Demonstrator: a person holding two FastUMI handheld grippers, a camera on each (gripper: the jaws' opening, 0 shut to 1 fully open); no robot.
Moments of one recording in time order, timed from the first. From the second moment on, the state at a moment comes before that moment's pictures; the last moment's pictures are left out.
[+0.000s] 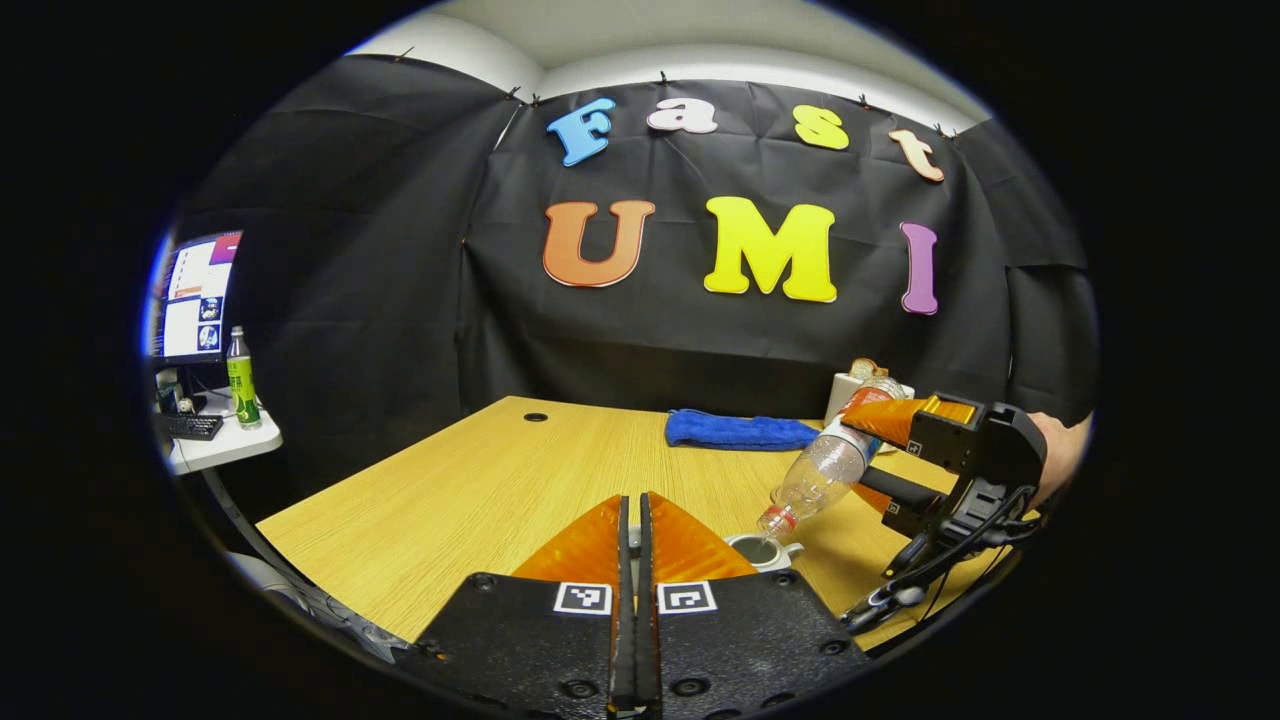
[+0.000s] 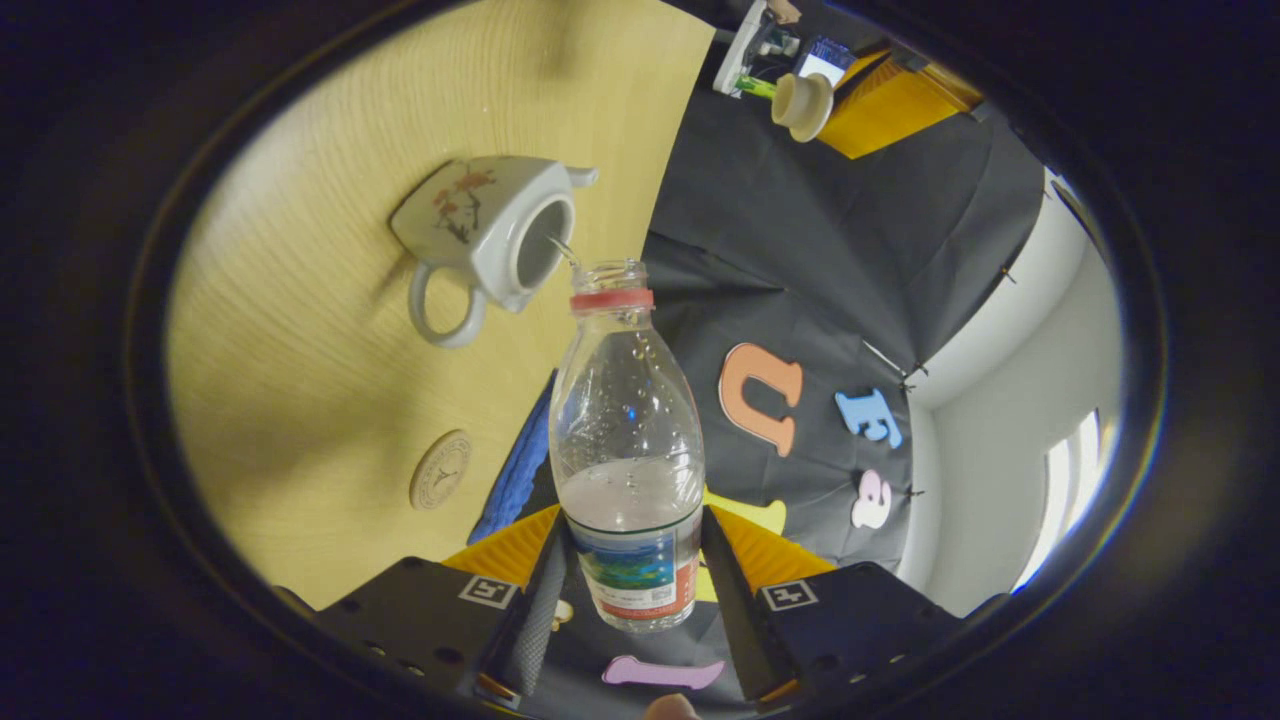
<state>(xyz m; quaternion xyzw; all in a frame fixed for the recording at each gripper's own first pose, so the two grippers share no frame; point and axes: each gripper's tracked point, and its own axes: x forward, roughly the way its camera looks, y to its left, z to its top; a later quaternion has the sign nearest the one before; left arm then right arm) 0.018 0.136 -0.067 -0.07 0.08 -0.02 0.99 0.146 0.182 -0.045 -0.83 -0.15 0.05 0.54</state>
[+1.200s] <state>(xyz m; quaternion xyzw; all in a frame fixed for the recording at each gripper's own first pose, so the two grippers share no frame) 0.013 0.141 -0.056 -0.07 0.07 -0.01 0.99 0.141 0.170 -0.078 -0.77 -0.07 0.09 0.63</state>
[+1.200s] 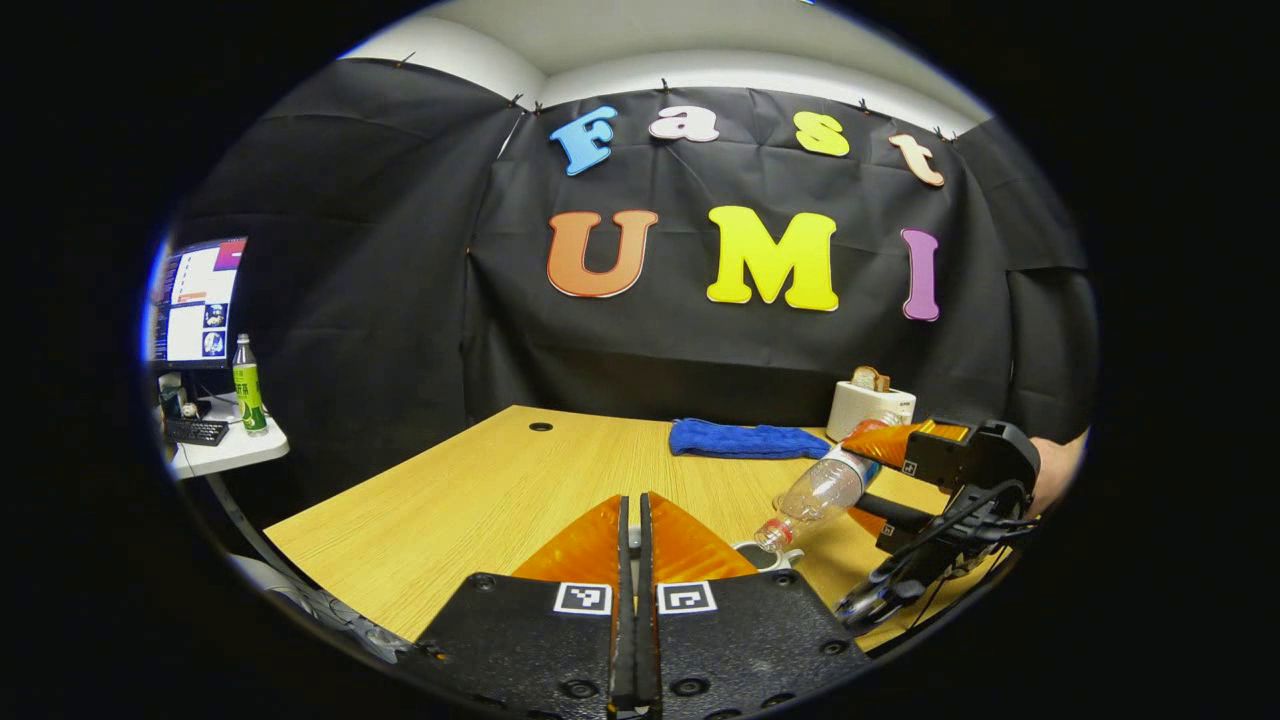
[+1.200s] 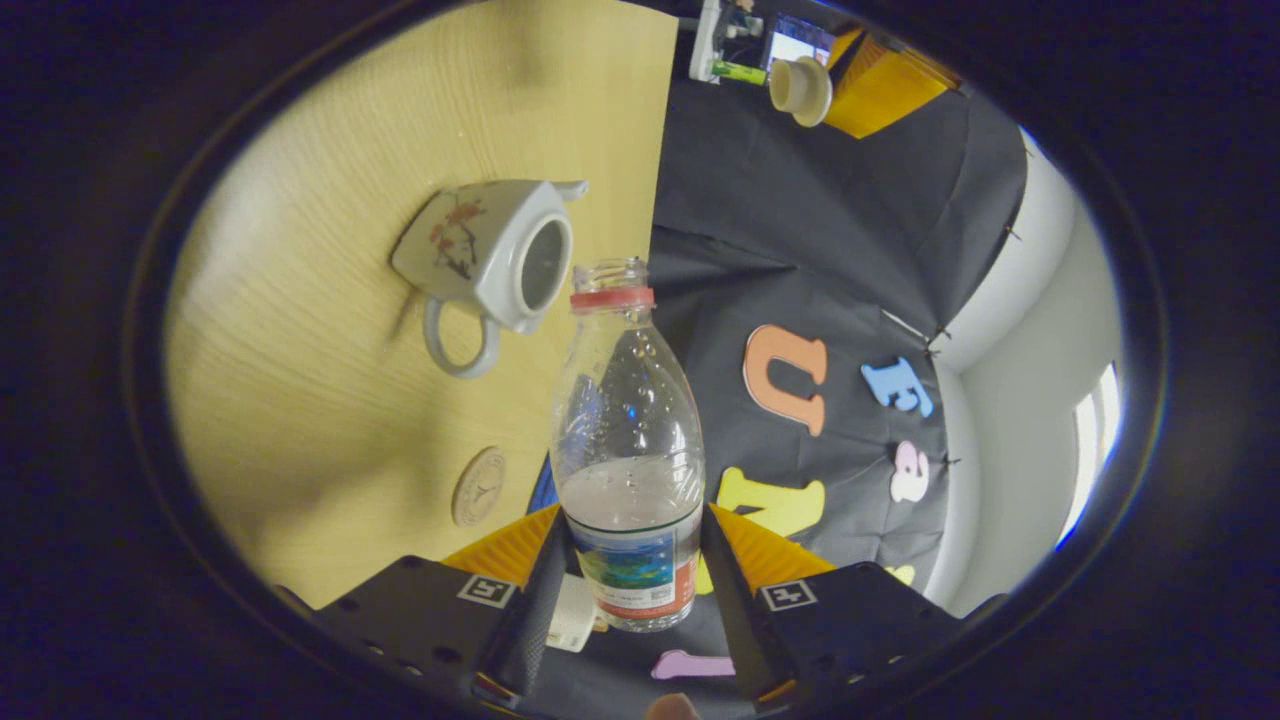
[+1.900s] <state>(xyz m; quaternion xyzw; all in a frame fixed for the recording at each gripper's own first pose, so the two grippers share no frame) 0.011 0.116 -0.043 -0.05 0.06 -0.03 1.00 0.104 0.171 -0.055 -0.16 0.09 0.16 0.97</state>
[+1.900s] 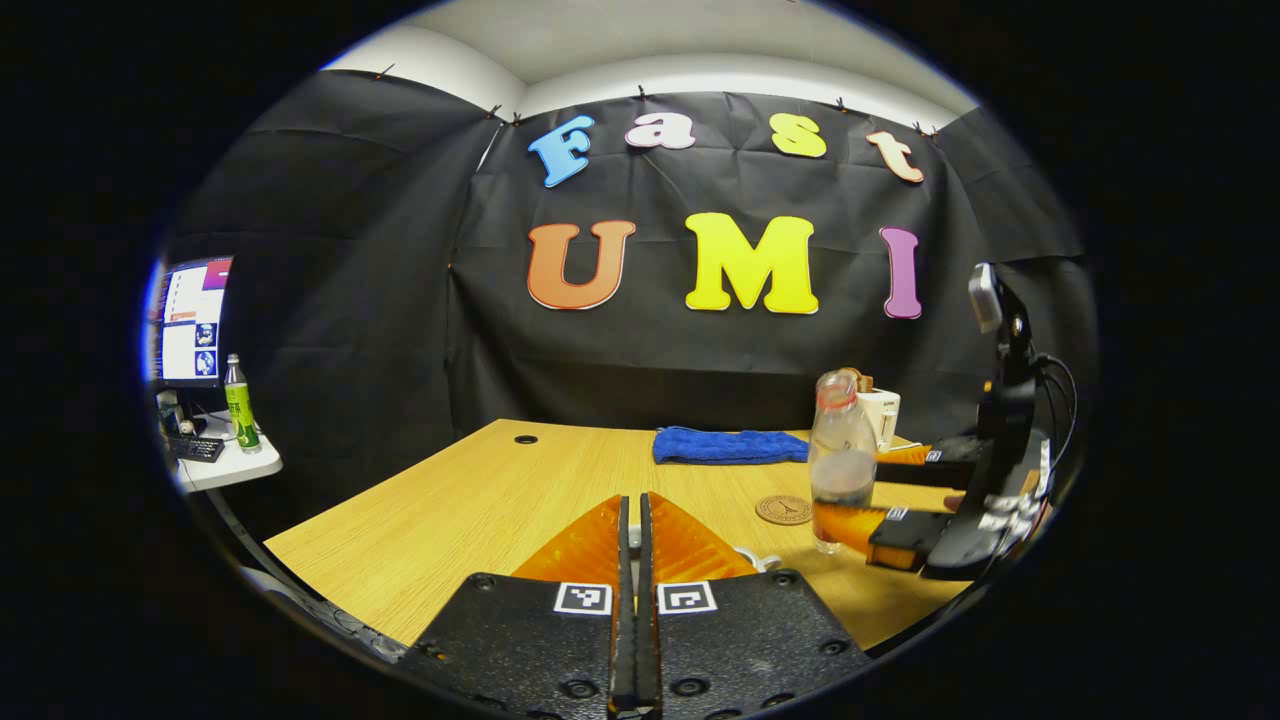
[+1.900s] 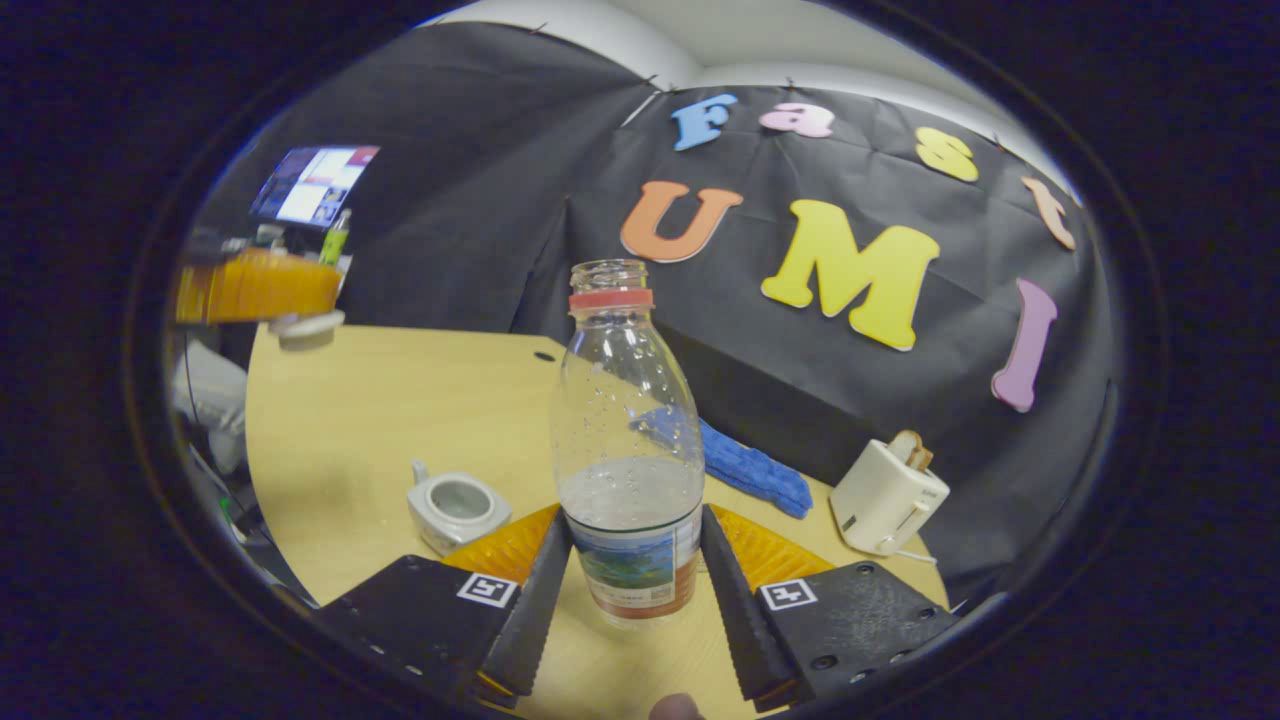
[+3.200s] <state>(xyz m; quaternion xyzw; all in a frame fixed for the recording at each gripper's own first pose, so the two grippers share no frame) 0.024 0.122 -0.079 -0.05 0.09 -0.03 0.99 0.278 0.123 -0.107 -0.01 0.10 0.15 0.98</state>
